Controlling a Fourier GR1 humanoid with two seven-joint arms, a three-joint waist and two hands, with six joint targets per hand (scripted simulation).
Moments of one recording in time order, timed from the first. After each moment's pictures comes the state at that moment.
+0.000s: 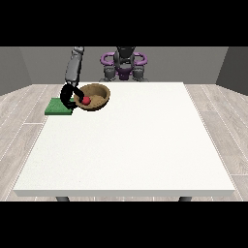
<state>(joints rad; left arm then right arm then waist) -0.70 0.64 0.52 -1.22 0.36 -0.42 0.23 -0.47 -0.35 -0.28 -0.66 -0.17 -0.16 -0.21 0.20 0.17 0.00</state>
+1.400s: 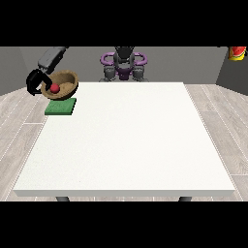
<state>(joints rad) -0.55 0.77 0.60 -1.01 0.33 -0.47 -0.05 -0.57 -0.63 -0.32 -0.64 -0.16 0.00 0.04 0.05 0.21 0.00</state>
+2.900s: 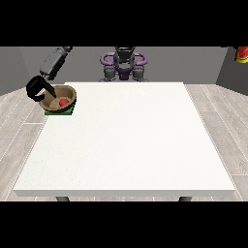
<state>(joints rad) -0.55 0.87 0.60 -0.93 0.37 -0.51 -0.13 -0.65 -0.61 -0.39 -0.56 -0.18 -0.16 -0.01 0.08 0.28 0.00</state>
